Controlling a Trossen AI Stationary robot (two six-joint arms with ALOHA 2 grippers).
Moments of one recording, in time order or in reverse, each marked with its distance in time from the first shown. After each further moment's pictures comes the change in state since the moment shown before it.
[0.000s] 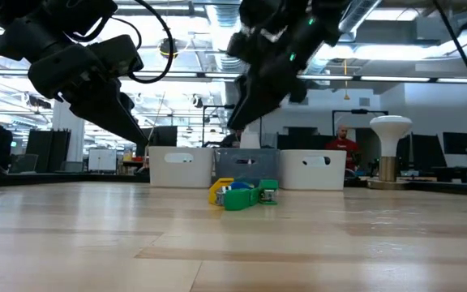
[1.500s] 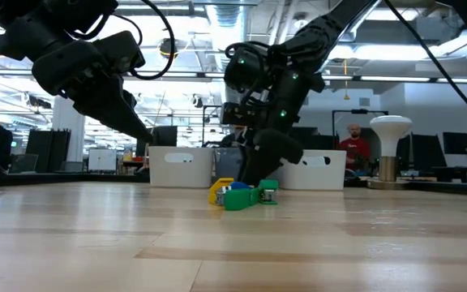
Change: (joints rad) left arm 0.002 0.000 0.001 0.031 0.000 0.011; right arm -0.068 0.230 0.004 0.006 -0.022 0.062
